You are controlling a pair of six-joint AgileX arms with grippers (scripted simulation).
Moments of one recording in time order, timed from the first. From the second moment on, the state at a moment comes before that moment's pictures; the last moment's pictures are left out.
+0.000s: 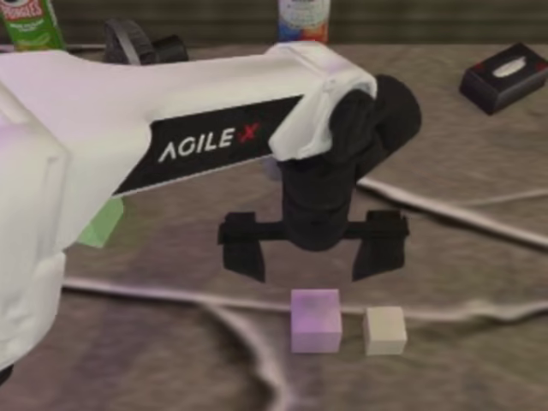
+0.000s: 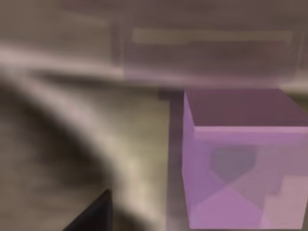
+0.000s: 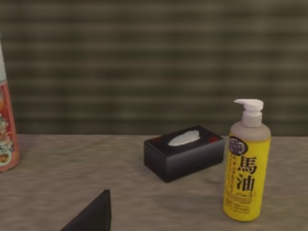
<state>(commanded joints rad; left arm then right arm) -0.84 2.13 1.69 -1.13 -0.01 -0.83 0.01 0.00 0.00 0.00 0.00 0.00</state>
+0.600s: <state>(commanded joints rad) -0.40 2.17 1.72 -1.15 0.00 -0.19 0.01 0.00 0.00 0.00 0.00 0.00</state>
